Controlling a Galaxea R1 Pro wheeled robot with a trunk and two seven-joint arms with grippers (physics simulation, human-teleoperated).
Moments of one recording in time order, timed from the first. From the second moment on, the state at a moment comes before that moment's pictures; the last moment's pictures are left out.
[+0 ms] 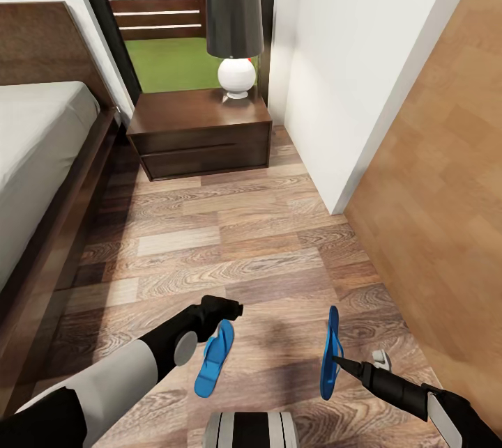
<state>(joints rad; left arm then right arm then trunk) -0.85 -0.01 -0.98 -0.67 -2.27 -0.38 -0.39 -0.42 -0.28 -0.15 -0.57 -0.38 0.49 1.06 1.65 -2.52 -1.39</state>
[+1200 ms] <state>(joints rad) -0.84 -0.01 -0.98 -0.67 -2.27 -0.38 -0.39 -0.42 -0.30 -0.15 -0.57 -0.38 0.49 1.06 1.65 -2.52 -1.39</state>
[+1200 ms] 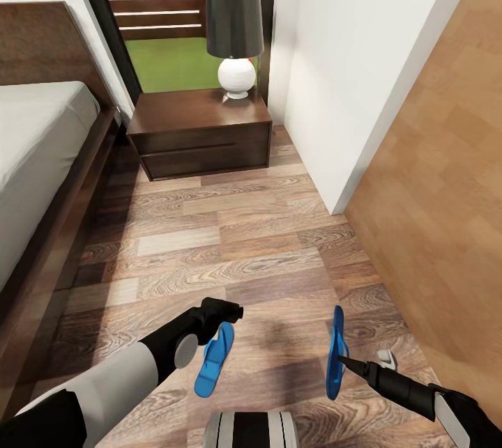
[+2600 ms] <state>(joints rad) -0.84 -0.03 -0.98 -0.67 -2.27 -0.38 -0.40 -0.42 -0.30 -0.15 -0.57 -0.38 0.50 1.06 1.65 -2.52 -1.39</state>
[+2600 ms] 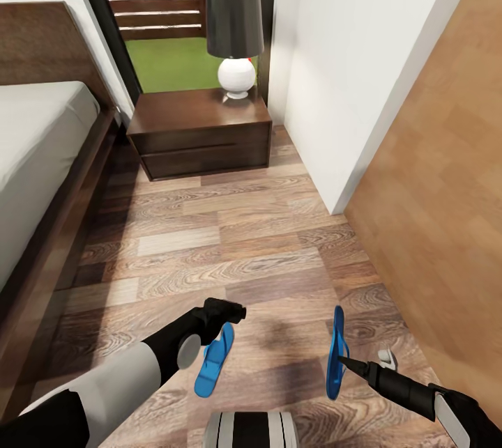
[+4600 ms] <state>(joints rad) -0.84 -0.03 -0.98 -0.67 -2.27 -0.38 -0.43 -0.42 -0.39 -0.15 -0.56 -0.43 0.52 1.35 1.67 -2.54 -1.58</state>
